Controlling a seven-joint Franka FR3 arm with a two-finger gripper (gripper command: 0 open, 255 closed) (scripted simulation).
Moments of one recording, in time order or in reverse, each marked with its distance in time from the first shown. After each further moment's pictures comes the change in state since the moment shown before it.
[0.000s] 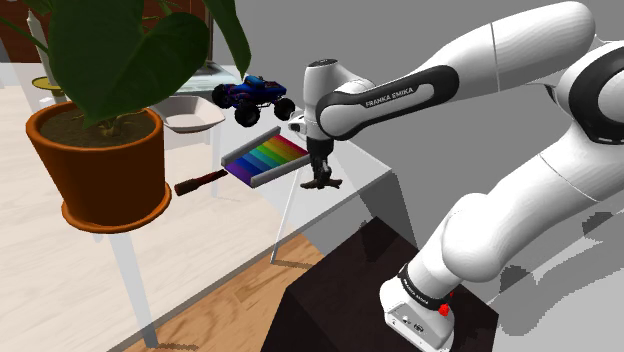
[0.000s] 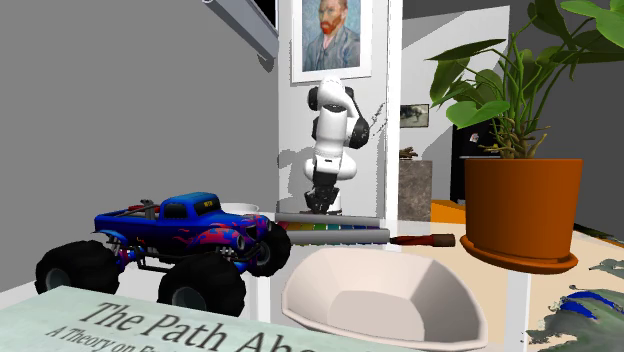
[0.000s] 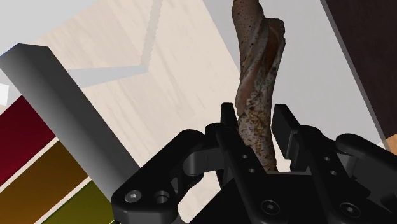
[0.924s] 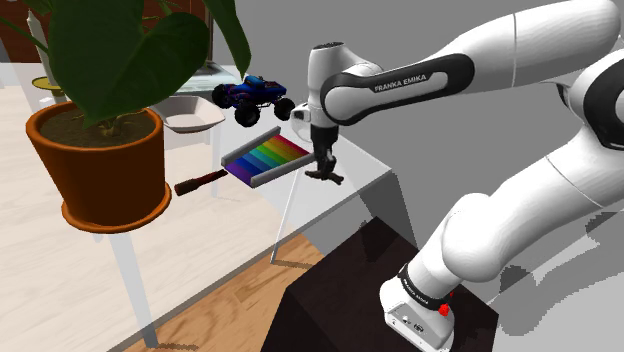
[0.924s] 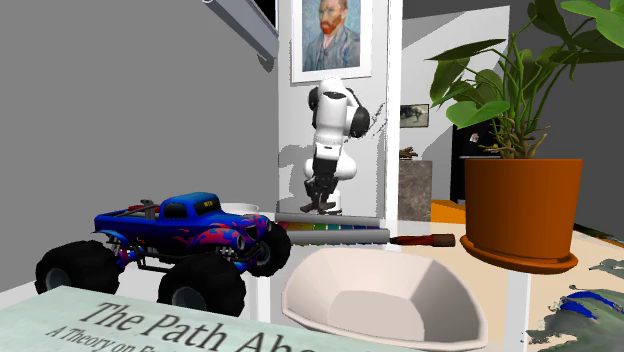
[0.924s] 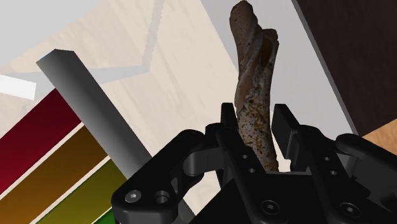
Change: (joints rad) arm 0.002 -0.054 -0.001 0.047 0.009 -0.099 -0.017
